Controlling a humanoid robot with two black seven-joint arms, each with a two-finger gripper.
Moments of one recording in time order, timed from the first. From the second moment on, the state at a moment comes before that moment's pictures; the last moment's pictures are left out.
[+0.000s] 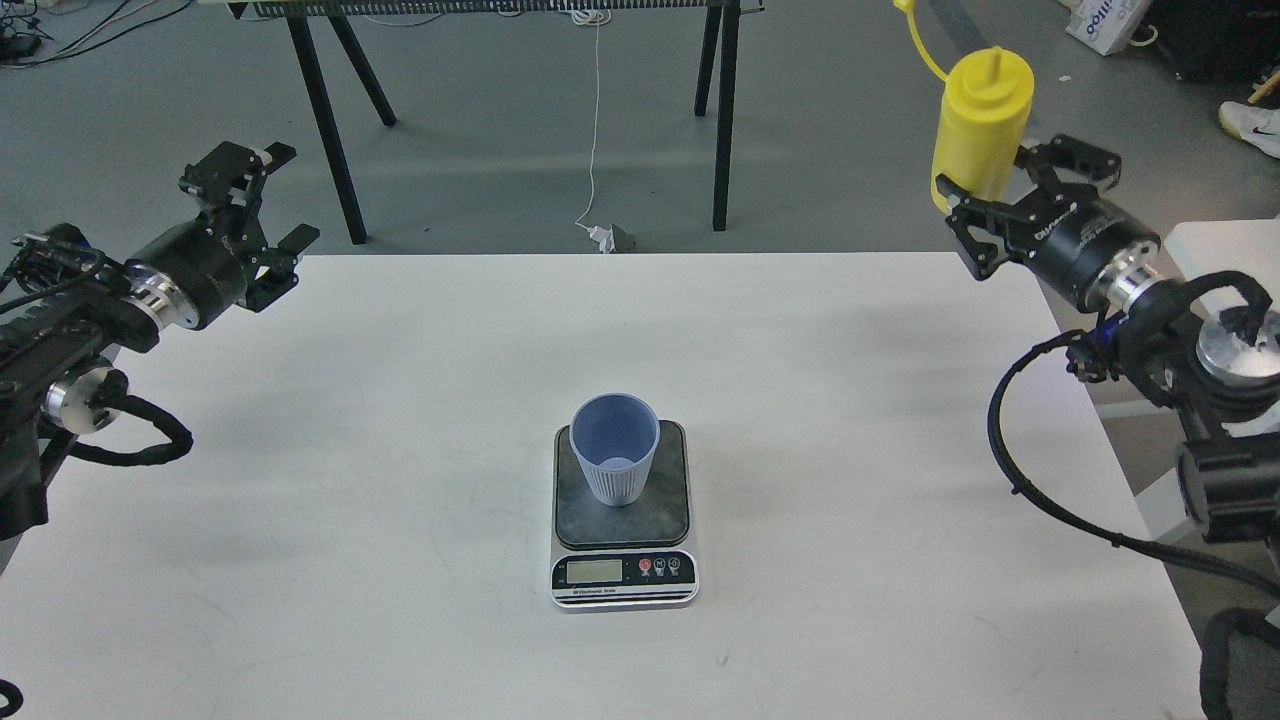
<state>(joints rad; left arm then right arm) -0.83 0.51 -0.45 -0.48 0.42 -0.49 -0.49 0.48 -0.33 1.42 0.88 0.21 0.24 -0.49</state>
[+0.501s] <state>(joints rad) -0.83 0.50 -0.45 -0.48 0.42 -0.49 -0.49 0.07 -0.28 1.33 0.94 0.22 0.49 -0.49</state>
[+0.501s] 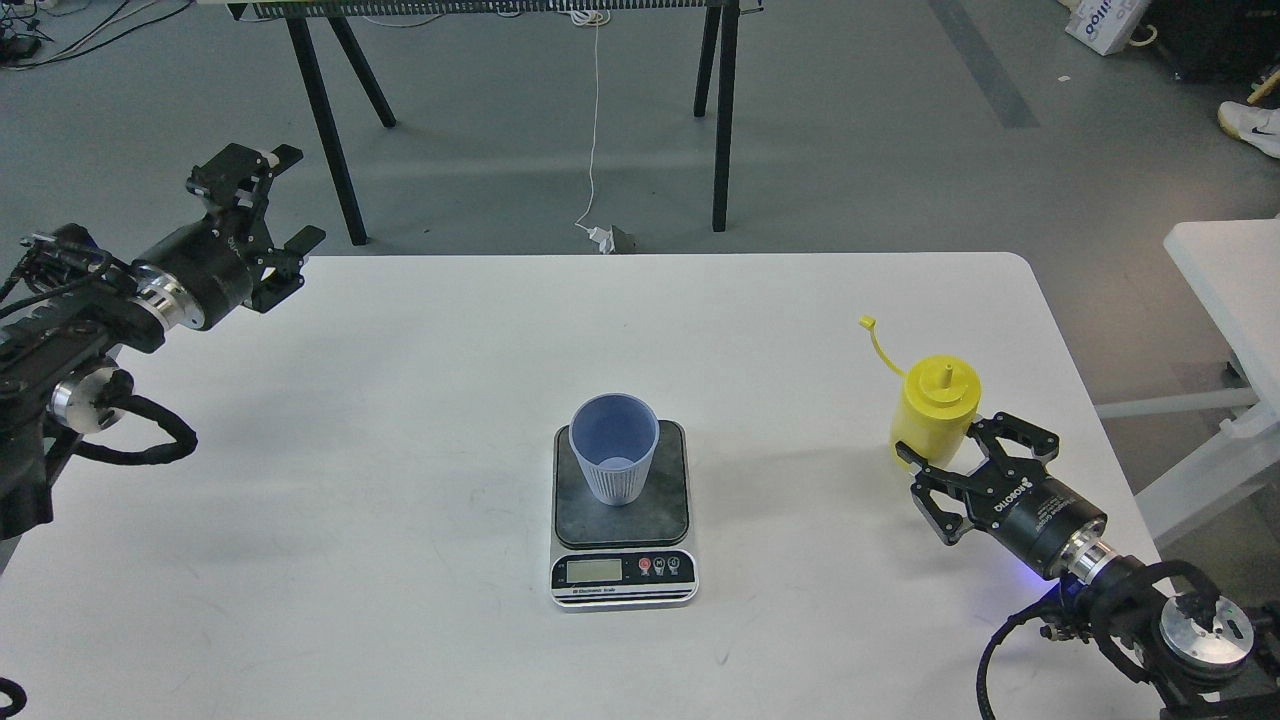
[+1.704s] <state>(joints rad) -0.83 0.50 -0.45 -0.48 0.42 -0.49 -0.49 -0.10 -0.37 1.30 1.00 0.28 0.49 -0.49</state>
